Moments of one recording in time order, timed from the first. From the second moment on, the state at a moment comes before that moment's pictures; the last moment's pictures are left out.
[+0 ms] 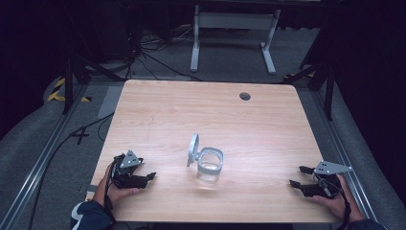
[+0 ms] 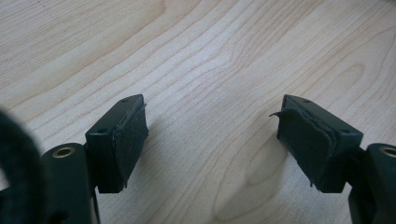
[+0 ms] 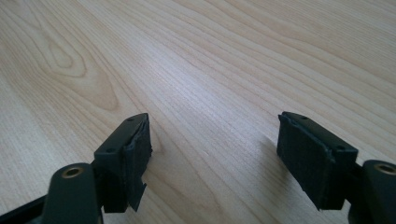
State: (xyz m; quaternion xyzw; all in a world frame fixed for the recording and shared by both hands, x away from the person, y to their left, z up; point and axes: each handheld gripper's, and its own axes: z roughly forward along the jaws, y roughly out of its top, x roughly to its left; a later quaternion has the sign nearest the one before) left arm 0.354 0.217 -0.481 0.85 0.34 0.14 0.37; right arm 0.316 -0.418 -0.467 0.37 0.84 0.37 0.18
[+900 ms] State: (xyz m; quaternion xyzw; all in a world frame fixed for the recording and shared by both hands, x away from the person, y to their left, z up) left arm 0.353 0.216 -0.481 0.85 0.36 0.15 0.36; right arm 0.316 -0.418 -0.467 0.37 0.84 0.37 0.18
